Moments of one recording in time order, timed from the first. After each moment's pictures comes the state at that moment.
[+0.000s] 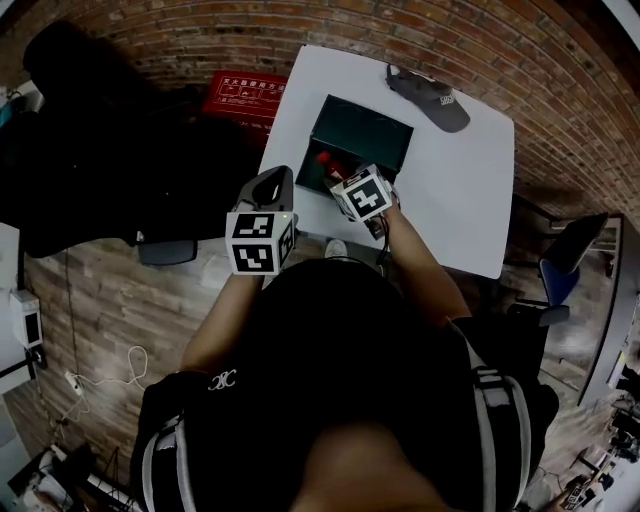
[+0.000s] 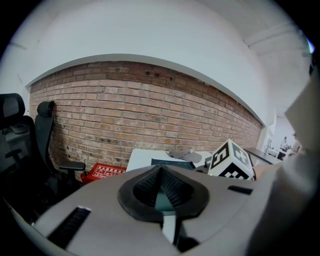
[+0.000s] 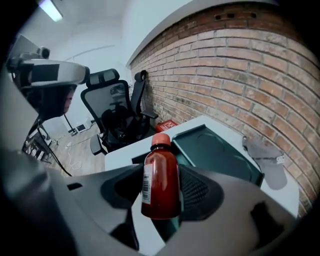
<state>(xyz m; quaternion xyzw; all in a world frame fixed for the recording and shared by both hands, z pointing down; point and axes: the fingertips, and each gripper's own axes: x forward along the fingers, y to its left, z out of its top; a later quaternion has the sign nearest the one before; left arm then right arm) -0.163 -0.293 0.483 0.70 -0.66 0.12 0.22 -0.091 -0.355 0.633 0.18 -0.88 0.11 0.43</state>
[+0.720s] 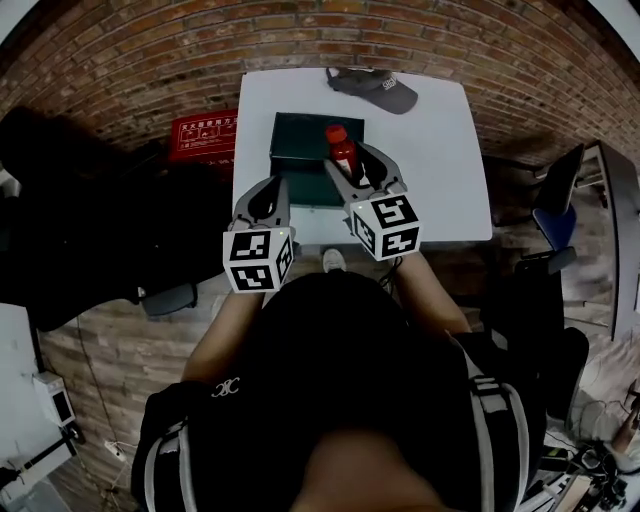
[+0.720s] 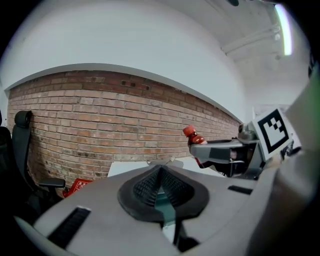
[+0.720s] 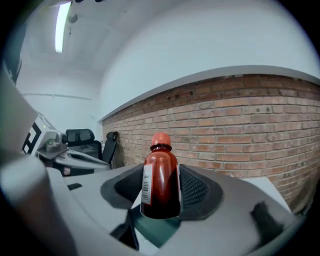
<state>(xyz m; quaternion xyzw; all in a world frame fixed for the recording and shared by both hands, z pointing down) -0.096 -0.305 0.445 0.78 -0.60 0.10 0.15 -0.003 -0.358 0.431 0.40 -0.90 0.07 0.12</state>
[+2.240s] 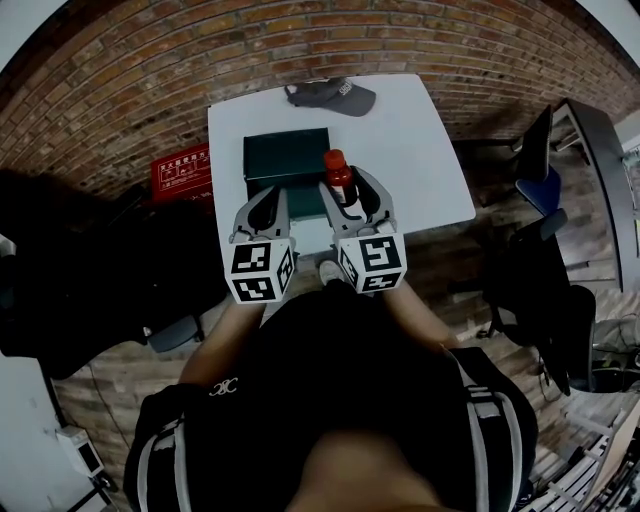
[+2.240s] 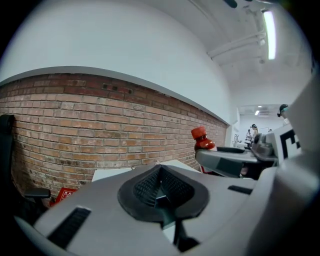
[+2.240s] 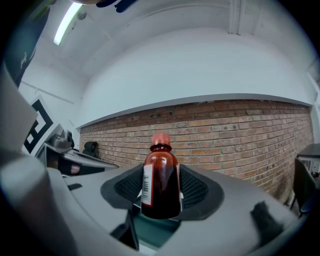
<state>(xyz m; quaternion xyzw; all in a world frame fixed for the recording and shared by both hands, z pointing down) -0.039 -0.304 0.422 0.83 -0.54 0.10 0.12 0.058 -0.313 0.406 0.53 -0.85 0.02 0.03</state>
